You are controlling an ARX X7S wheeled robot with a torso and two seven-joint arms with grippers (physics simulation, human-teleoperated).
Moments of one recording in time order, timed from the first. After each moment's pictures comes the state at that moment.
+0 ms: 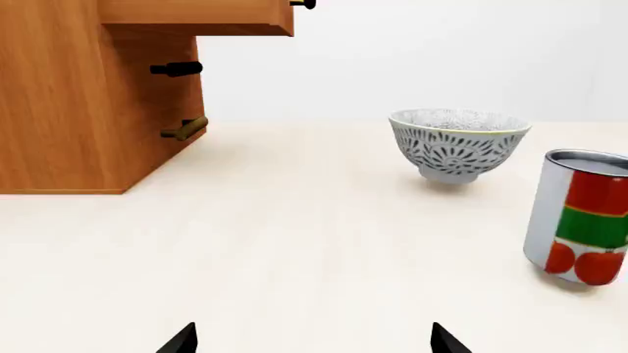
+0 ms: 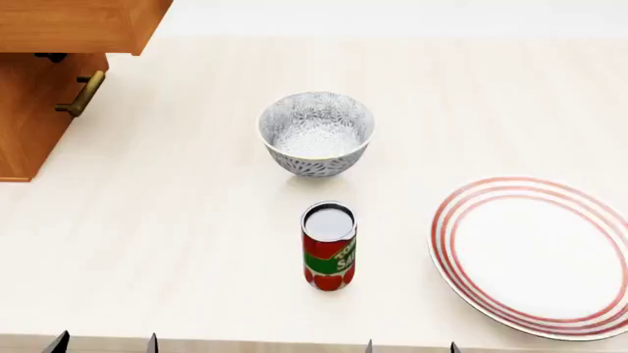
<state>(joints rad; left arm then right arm) 0.00 0.00 0.00 0.00 0.00 0.00 0.00 0.00 0.00 0.00 0.00 0.00 0.00 0.00</state>
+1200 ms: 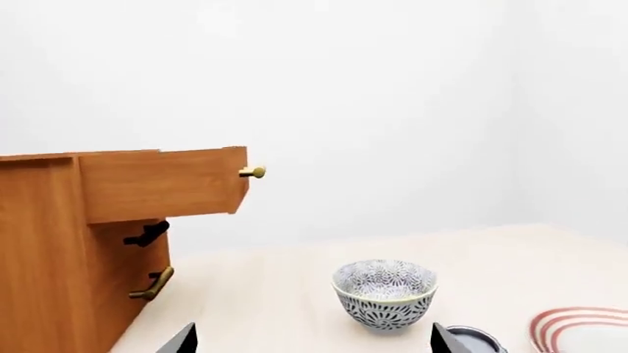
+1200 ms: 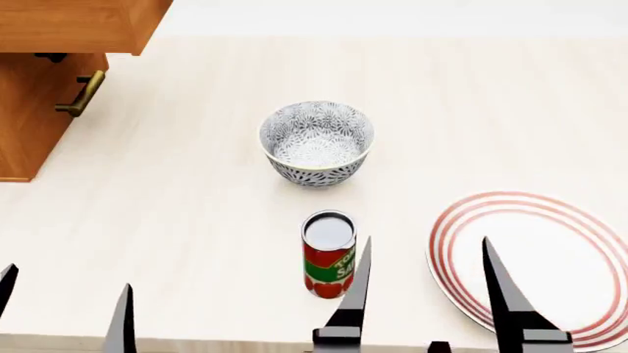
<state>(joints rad) 0.10 -0.15 0.12 0.78 -0.08 -0.41 -0.06 0.02 0.13 -0.14 -0.70 0.03 0.35 0.18</state>
